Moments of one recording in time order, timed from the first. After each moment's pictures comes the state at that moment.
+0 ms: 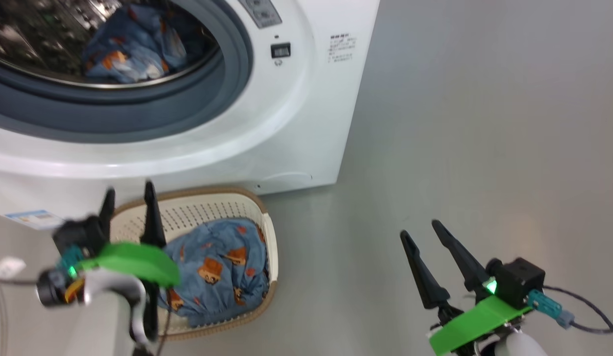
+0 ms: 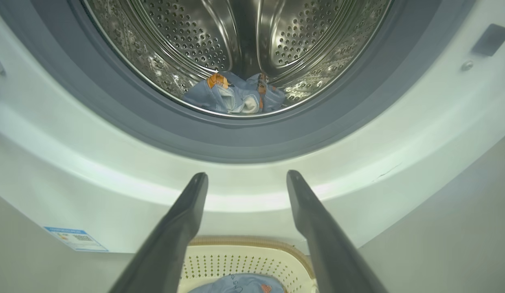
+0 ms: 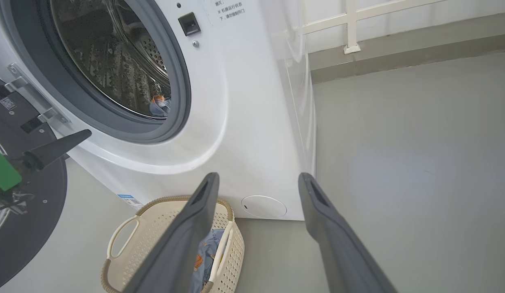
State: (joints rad) left arm -0.44 0.02 -0.01 0.52 -0.26 0.07 -0.26; right arm -0.15 -0.12 0.24 0.19 0.38 0.13 -0.26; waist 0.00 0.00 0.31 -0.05
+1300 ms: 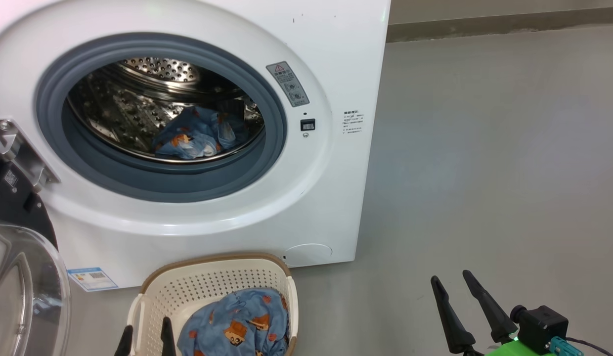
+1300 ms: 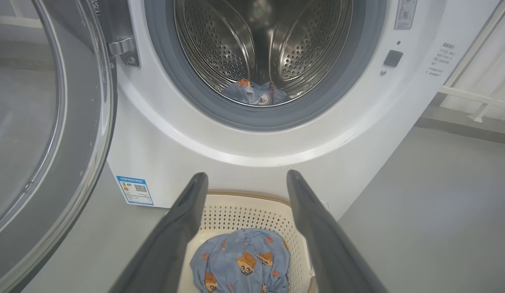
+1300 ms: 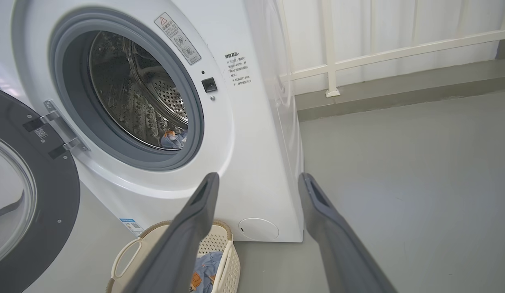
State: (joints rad) left arm 0.14 0.04 -0.09 0.13 -0.31 0.21 -0.26; right arm 0.03 -0.10 0.12 0.19 0.35 0.13 -0.26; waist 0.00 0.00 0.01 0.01
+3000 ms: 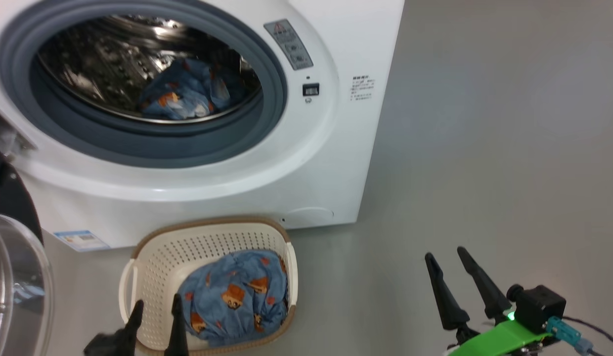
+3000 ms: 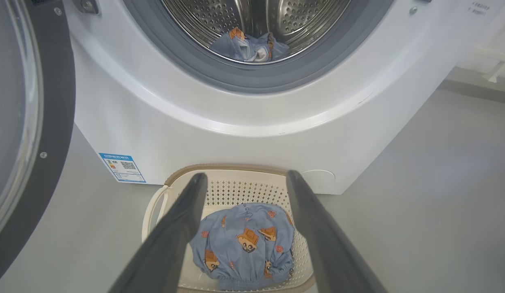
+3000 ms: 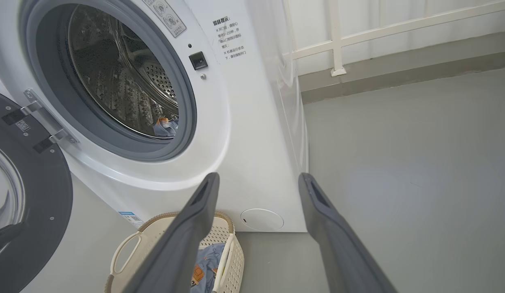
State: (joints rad) left arm 0.04 0.05 -0.12 0.20 -0.30 0.18 -0.23; right arm -0.03 -0.08 0.12 0.18 0.35 0.13 -0.26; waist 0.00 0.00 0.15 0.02
